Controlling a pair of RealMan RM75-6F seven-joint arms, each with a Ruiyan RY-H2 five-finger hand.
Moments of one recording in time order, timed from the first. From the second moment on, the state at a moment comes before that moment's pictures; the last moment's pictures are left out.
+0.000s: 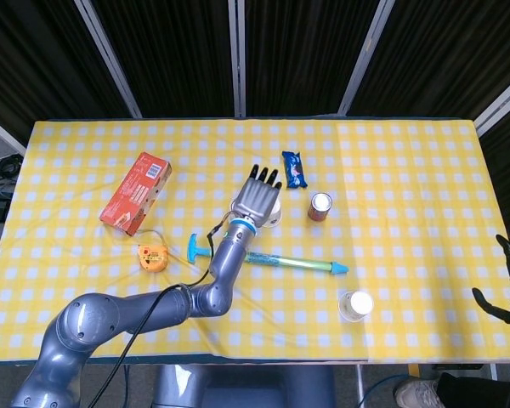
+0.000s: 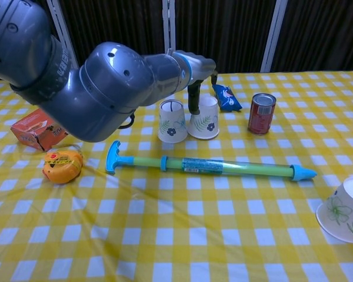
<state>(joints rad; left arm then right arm) -1.47 -1.91 -0.34 -1.01 0.24 0.86 1.05 0.05 -1.08 0.13 -1.52 -1.42 1.50 0.18</state>
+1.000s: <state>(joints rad) -0.80 -1.38 0.06 -1.86 1.06 1.52 0.65 0.05 -1.10 0.11 -1.55 -1.45 1.51 0.08</state>
